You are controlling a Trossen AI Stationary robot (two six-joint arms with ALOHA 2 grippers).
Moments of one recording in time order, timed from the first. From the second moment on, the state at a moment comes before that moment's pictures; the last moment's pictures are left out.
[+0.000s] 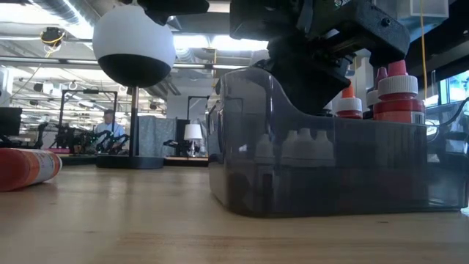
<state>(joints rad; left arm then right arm) -0.46 1.37 0.81 0.15 -0.43 -0.01 0.35 2.01 1.48 -0.70 0.09 -0.01</state>
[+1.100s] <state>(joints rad) -0.53 1.37 0.81 0.10 -0.26 -0.09 0.71 1.59 1.31 -0.74 0.54 0.39</state>
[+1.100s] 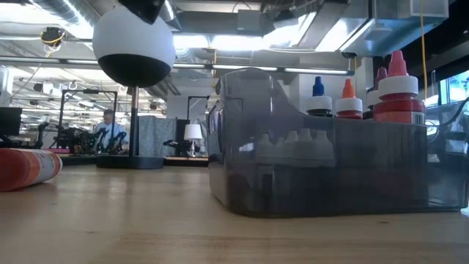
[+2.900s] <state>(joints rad) -0.32 1.37 0.87 -0.83 -0.11 -1.49 0.77 1.24 0.89 -0.39 0.63 0.25</state>
